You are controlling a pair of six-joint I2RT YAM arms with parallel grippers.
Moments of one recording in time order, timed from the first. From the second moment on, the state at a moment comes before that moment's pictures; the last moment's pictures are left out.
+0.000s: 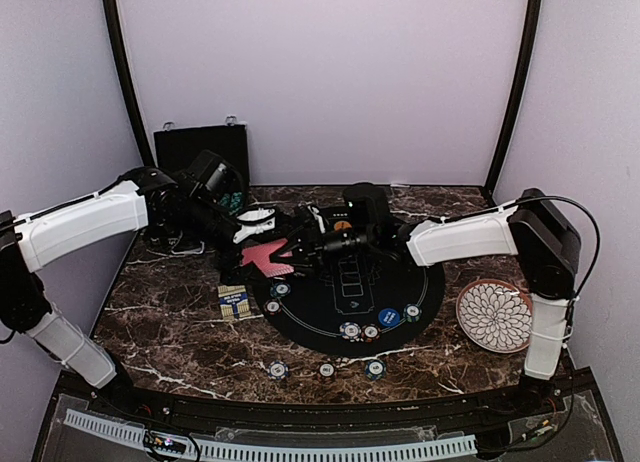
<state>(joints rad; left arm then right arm) -0.68 1.48 1.29 -0.79 0.35 0.76 0.89 1.95 1.28 0.38 -0.80 1.17</state>
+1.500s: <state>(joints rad) -0.70 1.58 1.34 -0.78 0.25 0.79 0.90 2.00 1.31 0.47 -0.78 1.24</state>
